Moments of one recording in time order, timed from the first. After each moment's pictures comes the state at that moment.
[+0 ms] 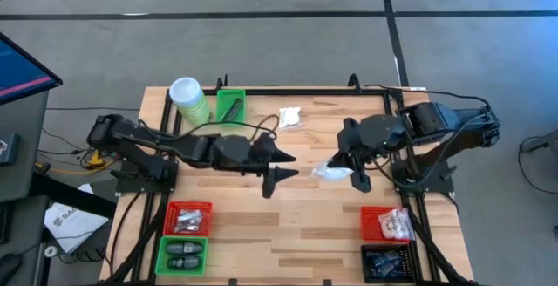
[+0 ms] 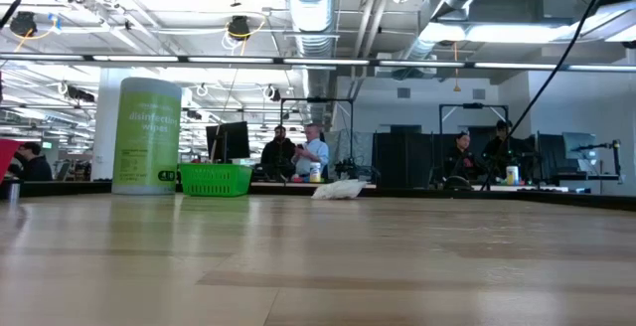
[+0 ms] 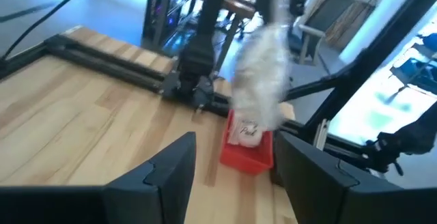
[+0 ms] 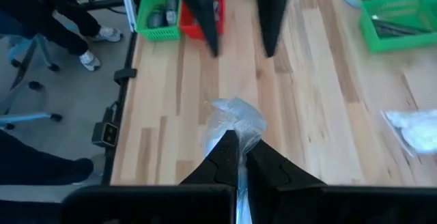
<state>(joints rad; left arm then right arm) -0.20 1.49 1.26 -0.04 -0.24 -0.41 0.25 1.35 1.70 -1.10 0.07 0.27</state>
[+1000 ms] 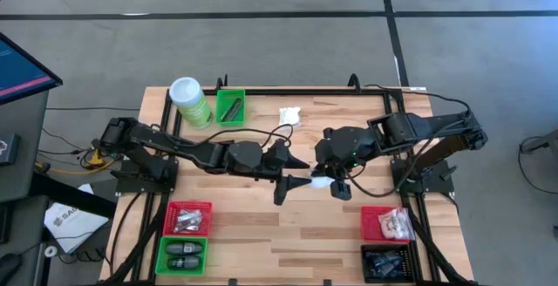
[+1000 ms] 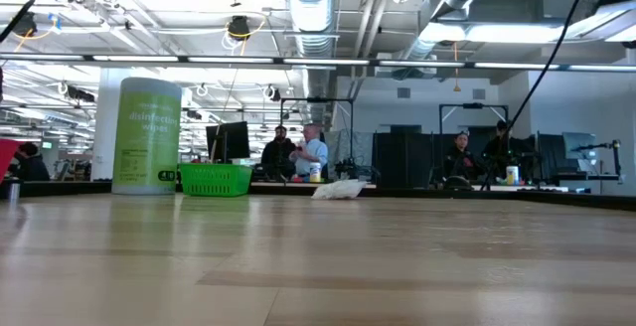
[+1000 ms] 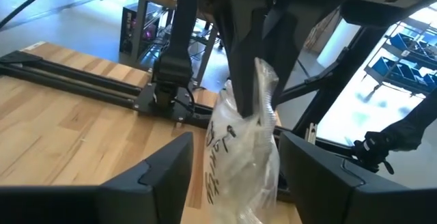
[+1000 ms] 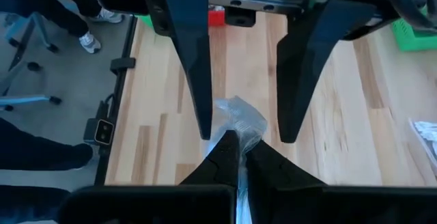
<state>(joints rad) -0.20 1.61 1.26 0.16 -0.16 -0.34 0.24 1.48 1.70 -1.03 0.03 0.23</state>
